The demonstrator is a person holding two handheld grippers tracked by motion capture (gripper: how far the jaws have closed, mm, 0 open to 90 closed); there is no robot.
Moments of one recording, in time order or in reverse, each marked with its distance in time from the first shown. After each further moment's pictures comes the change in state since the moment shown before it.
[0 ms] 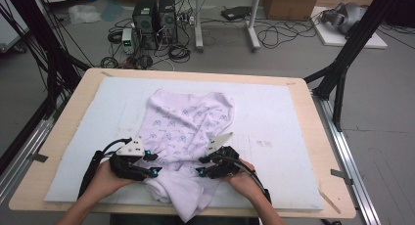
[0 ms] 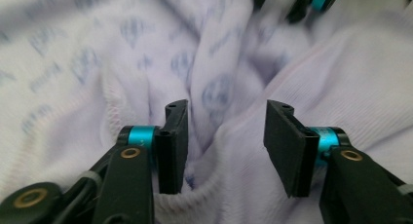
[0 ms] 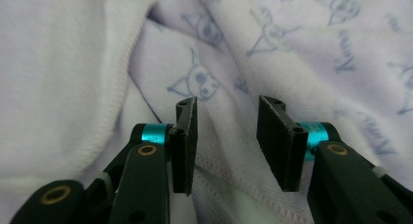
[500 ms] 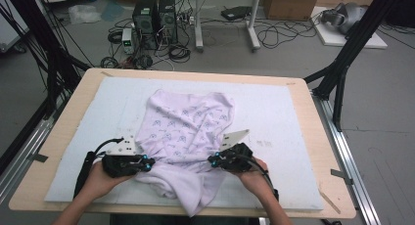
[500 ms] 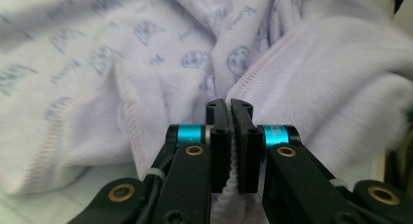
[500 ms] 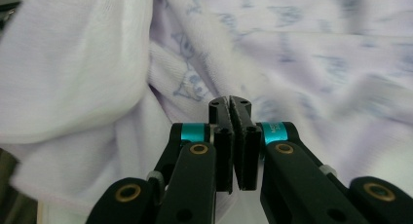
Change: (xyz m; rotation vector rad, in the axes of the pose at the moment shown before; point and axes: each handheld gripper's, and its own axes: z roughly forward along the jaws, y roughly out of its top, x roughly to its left) left arm 0.008 -0.002 -0.034 -0.143 -0.018 -0.028; right arm -0.007 -0.011 -0.053 -0.066 -0.094 0.016
